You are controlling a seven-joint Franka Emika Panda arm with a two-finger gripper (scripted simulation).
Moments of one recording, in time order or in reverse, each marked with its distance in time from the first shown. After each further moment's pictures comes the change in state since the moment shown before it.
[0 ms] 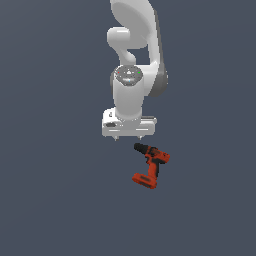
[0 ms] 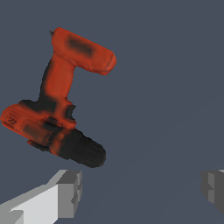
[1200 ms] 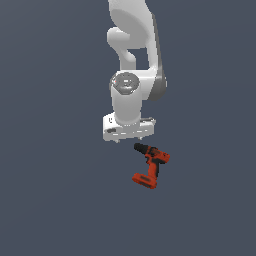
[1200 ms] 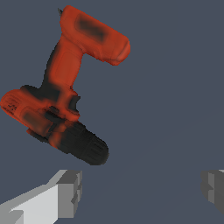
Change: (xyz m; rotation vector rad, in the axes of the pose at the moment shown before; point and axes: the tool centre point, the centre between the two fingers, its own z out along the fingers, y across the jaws) arm -0.003 -0.003 0.017 0.039 -0.035 -0.093
